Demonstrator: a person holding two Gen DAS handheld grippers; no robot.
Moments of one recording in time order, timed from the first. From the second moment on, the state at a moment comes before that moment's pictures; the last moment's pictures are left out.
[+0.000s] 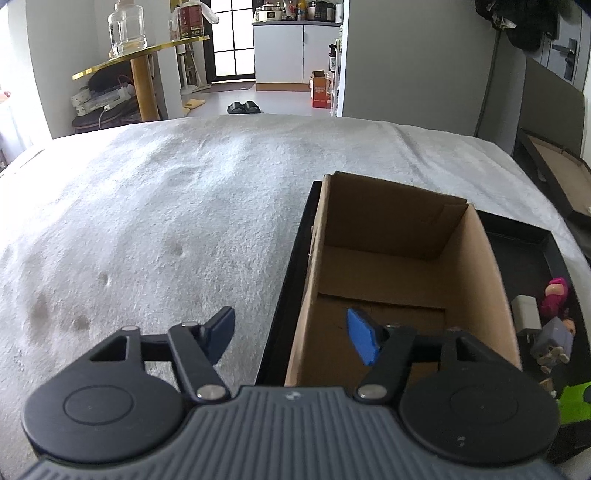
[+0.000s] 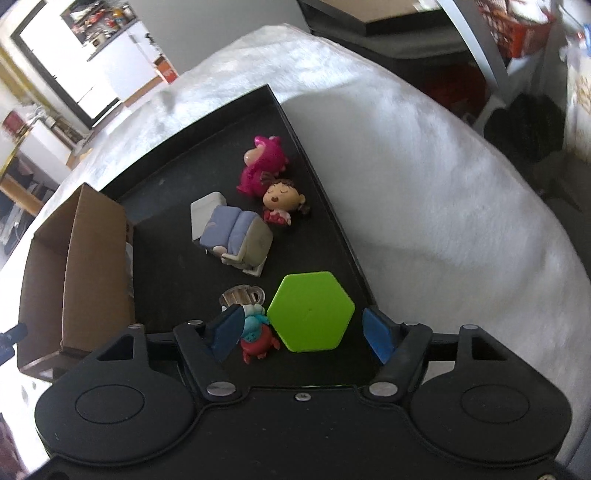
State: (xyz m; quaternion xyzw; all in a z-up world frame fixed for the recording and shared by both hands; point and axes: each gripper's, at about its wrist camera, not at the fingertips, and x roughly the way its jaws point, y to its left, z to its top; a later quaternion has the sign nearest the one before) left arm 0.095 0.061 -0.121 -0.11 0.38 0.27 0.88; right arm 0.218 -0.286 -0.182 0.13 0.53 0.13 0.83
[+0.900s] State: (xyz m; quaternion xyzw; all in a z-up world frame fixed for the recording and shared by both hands) left arm 0.100 0.044 -0.138 -0.07 0.39 0.28 0.88; right arm 0.233 -0.279 -0.195 0.17 0.52 0.12 0.83
